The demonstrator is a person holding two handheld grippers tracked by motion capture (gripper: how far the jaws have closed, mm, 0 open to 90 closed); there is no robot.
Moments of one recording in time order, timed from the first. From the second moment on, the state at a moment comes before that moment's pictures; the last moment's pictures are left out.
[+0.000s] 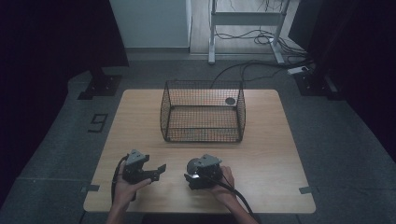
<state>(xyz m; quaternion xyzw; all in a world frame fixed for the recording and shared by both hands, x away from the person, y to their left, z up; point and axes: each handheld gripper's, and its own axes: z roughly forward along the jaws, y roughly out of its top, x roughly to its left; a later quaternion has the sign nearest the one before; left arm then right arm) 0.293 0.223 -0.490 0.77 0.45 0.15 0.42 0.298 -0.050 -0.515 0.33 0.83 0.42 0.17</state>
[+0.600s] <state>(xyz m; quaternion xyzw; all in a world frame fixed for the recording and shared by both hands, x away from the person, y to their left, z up) 0.293 0.226 -0.489 0.77 0.46 0.15 0.43 0.297 -0.071 -0.473 0.32 0.80 0.47 0.17</state>
